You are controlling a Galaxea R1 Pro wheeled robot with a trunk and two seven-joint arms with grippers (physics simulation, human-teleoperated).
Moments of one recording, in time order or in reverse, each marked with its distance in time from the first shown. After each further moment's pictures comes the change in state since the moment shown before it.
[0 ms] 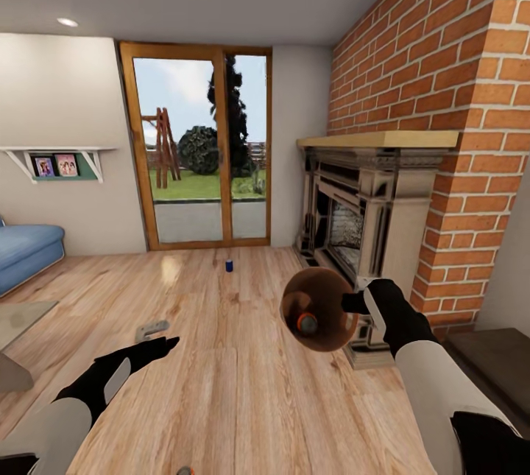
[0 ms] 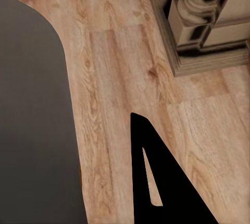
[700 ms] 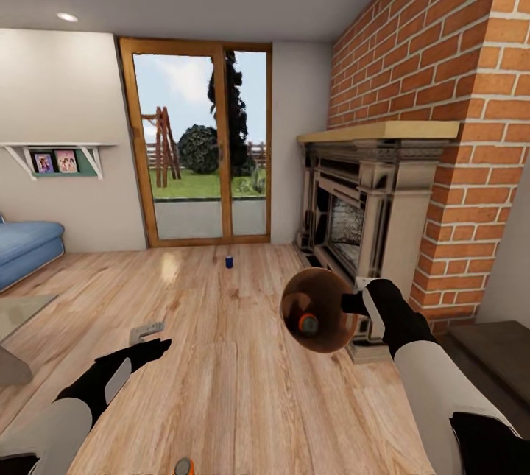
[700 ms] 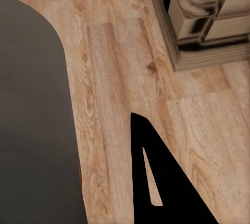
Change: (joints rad) left arm 0.000 -0.003 0.001 0.002 -0.002 0.001 0.137; right arm 0.001 0.004 0.005 0.000 0.007 0.000 -0.003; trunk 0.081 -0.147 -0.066
